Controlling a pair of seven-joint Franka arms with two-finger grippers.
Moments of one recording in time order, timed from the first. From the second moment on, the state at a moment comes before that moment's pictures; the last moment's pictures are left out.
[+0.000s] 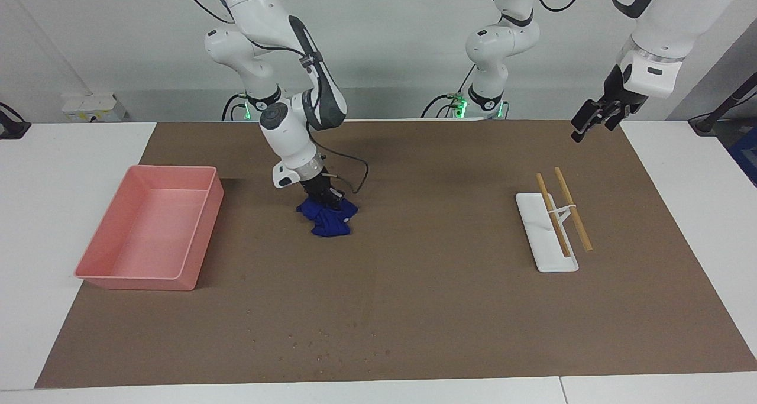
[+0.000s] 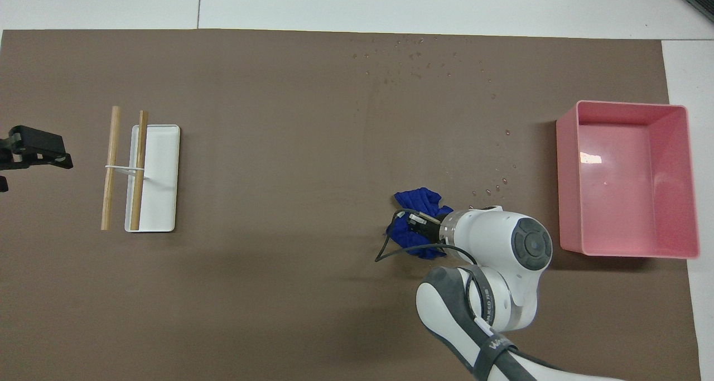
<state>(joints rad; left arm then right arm) 0.12 -0.07 -0.12 -1.65 -0.03 1.59 -0.28 0.51 0.09 -0.03 -2.44 0.55 2.69 0.52</state>
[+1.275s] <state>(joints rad) 0.06 -0.02 -0.07 -1.65 -0.03 1.60 -0.23 0.36 -0.07 -0.02 -2.58 0.56 2.46 0.00</state>
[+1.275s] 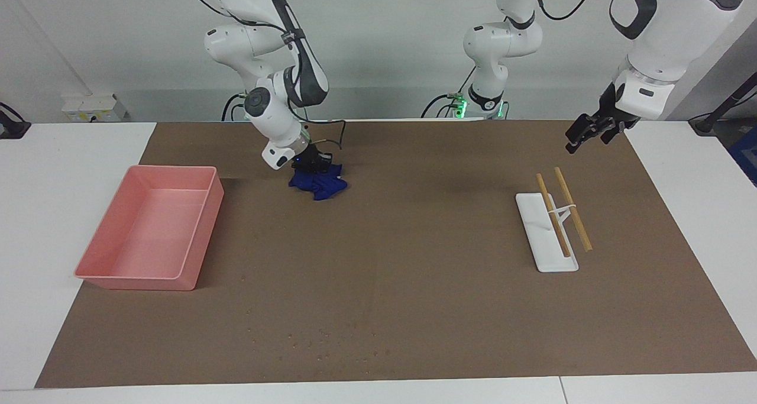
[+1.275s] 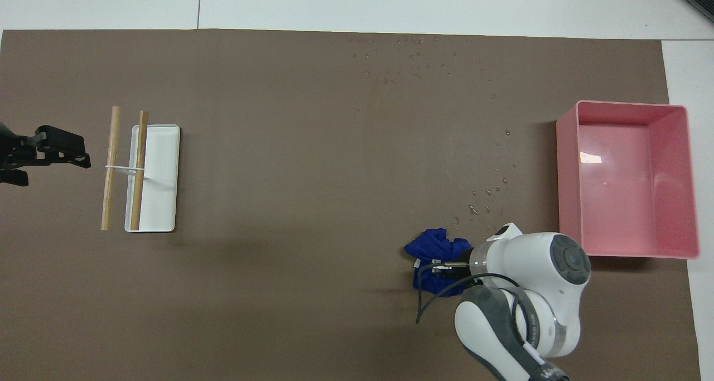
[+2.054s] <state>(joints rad) 0.04 -0.02 -0.07 -1.65 -0.03 1.59 -0.21 0.04 -0.09 -0.04 -2.42 0.37 2.21 -0.06</state>
